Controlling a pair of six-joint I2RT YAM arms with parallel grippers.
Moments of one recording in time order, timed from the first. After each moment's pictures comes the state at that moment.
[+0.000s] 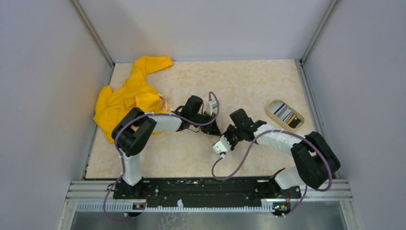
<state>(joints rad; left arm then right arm) -0.71 1.93 1.02 0.23 0.68 -0.32 0.63 1.40 0.68 -0.32 -0.47 -1.68</state>
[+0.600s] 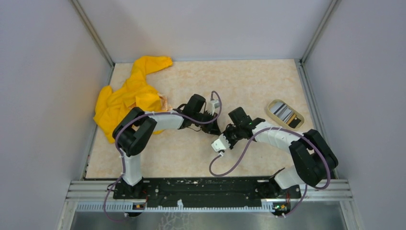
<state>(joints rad) -0.72 1.94 1.07 0.13 0.65 -0.29 0.63 1.43 0.71 -0.36 -0.47 -1.65</state>
